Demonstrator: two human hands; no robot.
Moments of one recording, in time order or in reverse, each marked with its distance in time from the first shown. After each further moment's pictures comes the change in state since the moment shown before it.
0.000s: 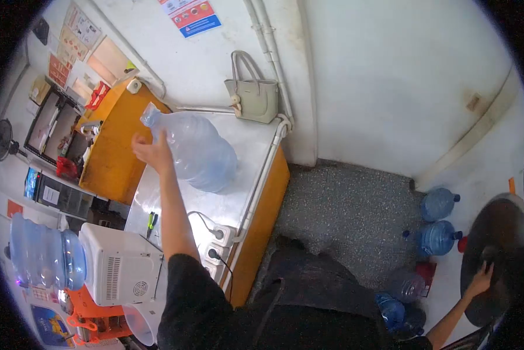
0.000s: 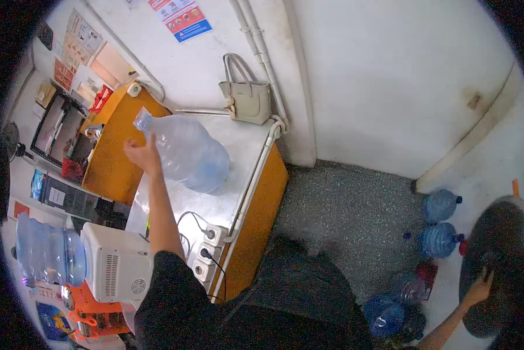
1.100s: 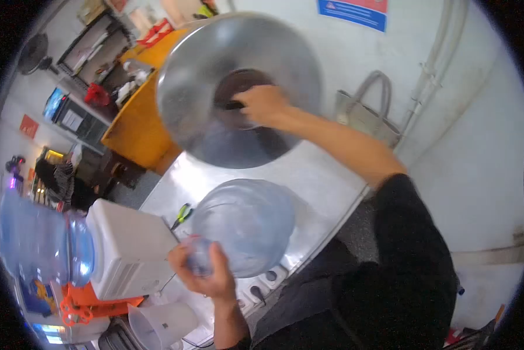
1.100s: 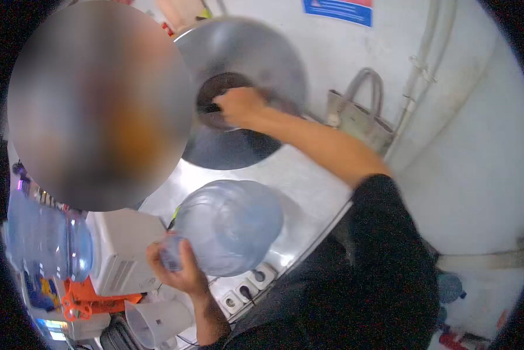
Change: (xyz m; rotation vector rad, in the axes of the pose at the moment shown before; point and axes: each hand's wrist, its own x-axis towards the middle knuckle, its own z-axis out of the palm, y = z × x) left_hand -0.004 -0.063 -0.109 -0.155 -0.049 -0.124; right_hand -0.057 -1.159 -0.410 1.529 -0.393 -1.581
